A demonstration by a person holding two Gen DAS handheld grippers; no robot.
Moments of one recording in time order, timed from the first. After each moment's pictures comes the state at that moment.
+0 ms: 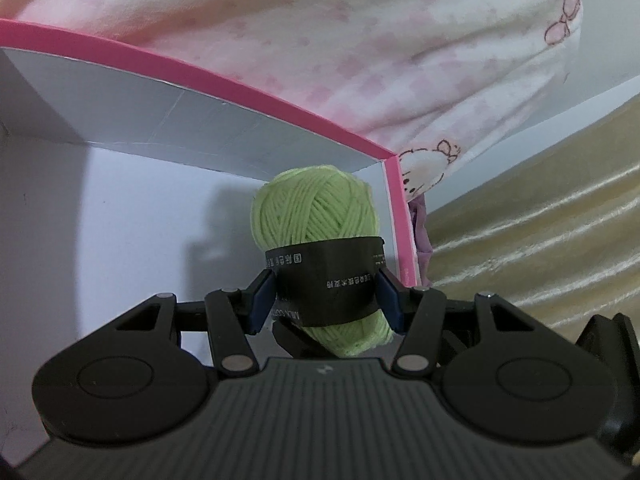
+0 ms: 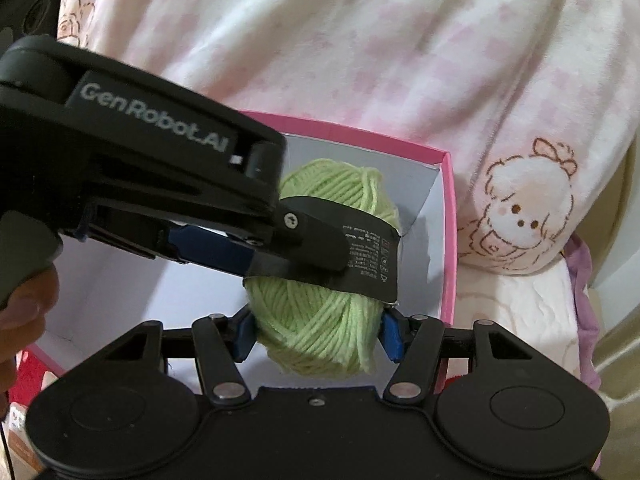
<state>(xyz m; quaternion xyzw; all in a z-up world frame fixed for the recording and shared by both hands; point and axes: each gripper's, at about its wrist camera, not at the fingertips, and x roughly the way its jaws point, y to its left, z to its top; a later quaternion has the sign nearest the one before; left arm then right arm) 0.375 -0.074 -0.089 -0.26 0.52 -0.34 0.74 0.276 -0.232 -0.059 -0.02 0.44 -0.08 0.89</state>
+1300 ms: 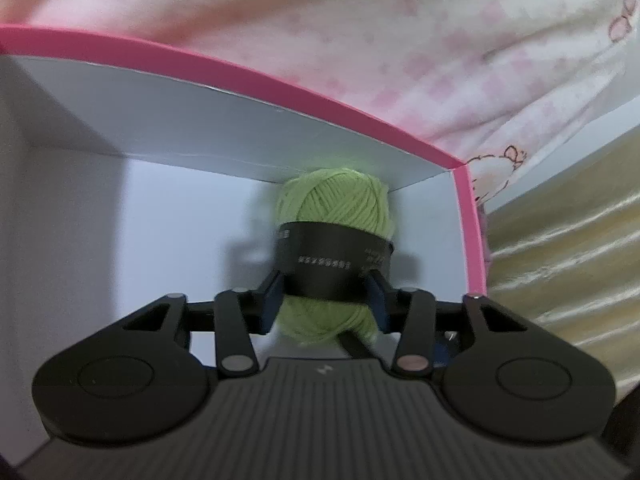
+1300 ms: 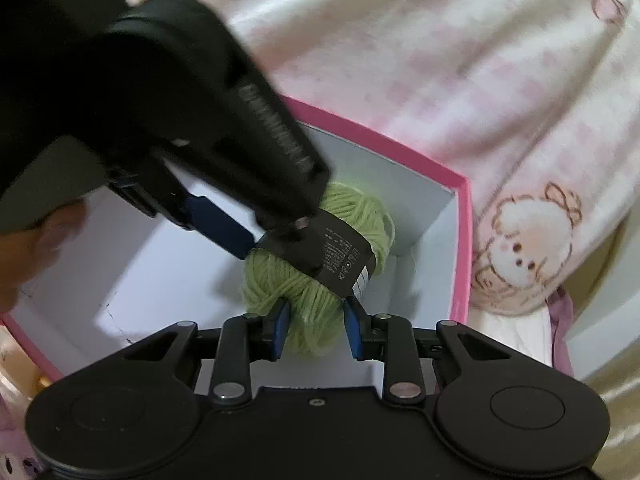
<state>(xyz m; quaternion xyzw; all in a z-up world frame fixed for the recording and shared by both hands) 0.396 -0.084 -0.108 -0.22 0.55 -0.28 0.76 0.284 -0.216 -0.078 -0.13 0.43 -0.08 0.89</state>
